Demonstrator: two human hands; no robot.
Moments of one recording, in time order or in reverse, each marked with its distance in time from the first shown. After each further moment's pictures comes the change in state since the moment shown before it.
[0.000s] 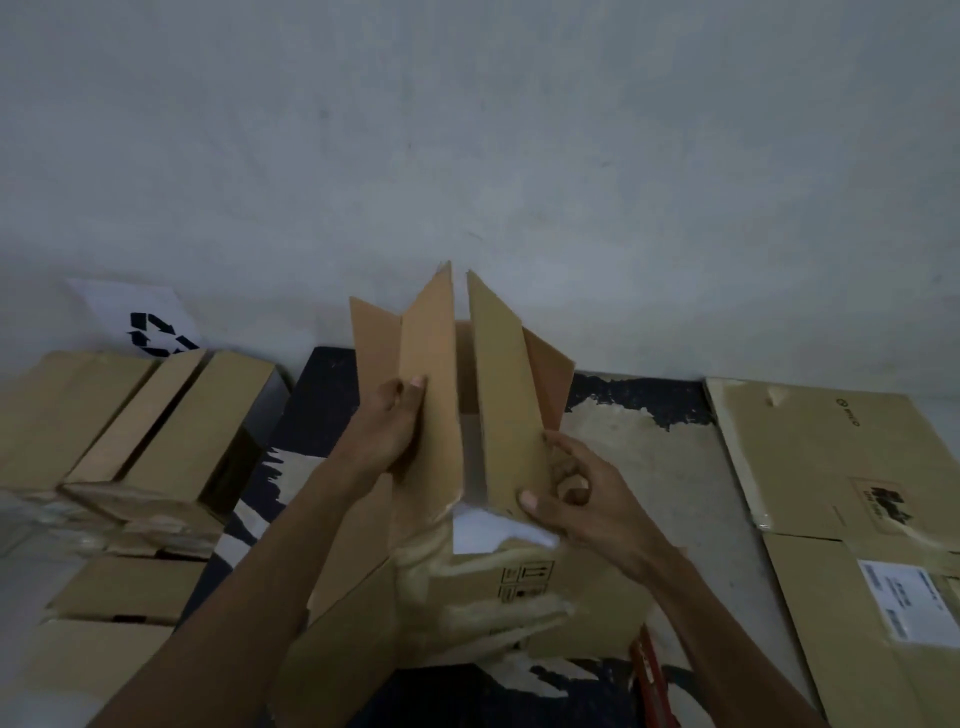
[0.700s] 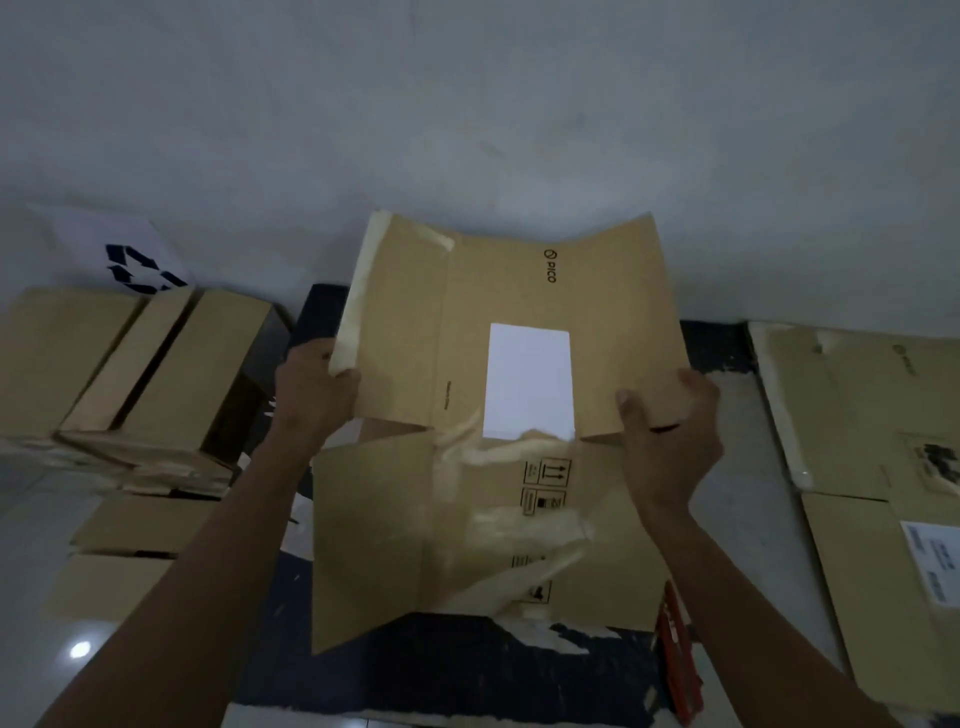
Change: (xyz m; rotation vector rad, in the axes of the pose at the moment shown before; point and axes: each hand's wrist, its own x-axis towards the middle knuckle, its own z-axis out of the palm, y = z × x) left_hand 0.043 -0.062 -0.049 0.295 0.324 0.027; right_hand 0.060 0.045 0.003 -0.116 0.976 -0.049
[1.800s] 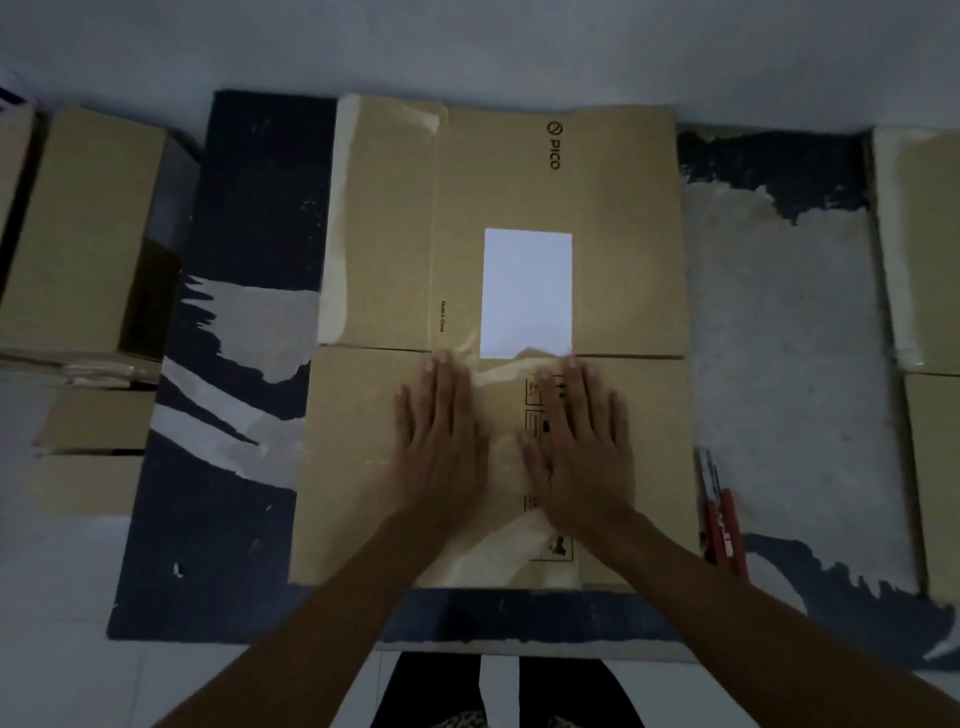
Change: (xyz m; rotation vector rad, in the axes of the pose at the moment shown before) left_hand -0.098 -0.132 0.203 0.546 -0.234 0.440; right_hand -0.109 0.163 0.051 -0.921 -0.757 -0.482
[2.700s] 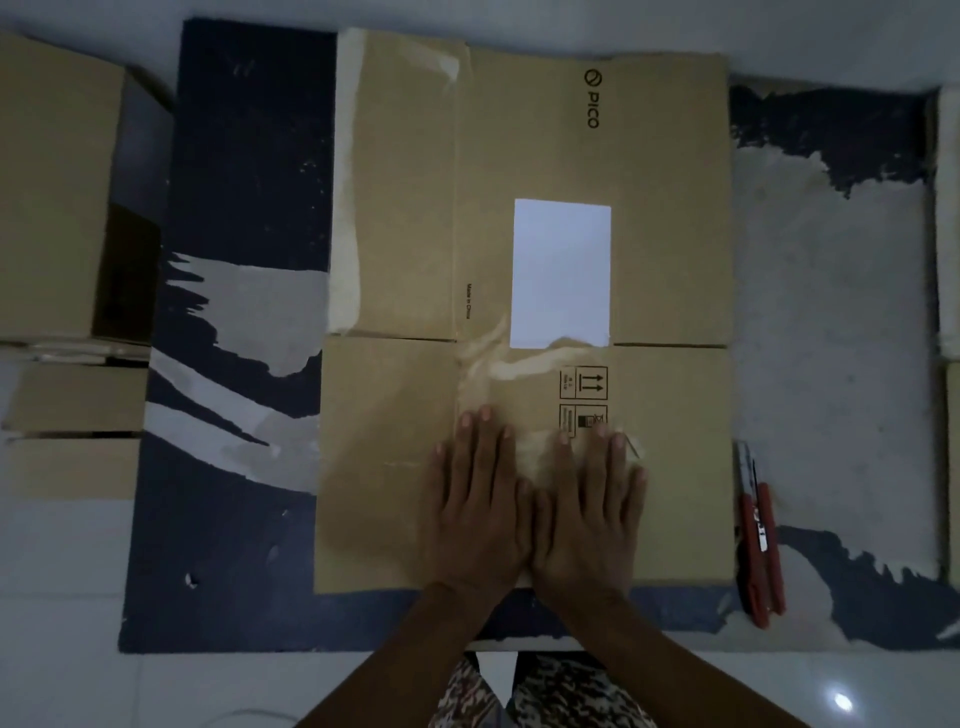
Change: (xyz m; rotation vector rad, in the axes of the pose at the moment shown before) left_hand -0.057 0.013 0.012 -0.052 0.096 -0.020; right_hand -0.057 -0.061 0.023 0.002 0.083 0.232
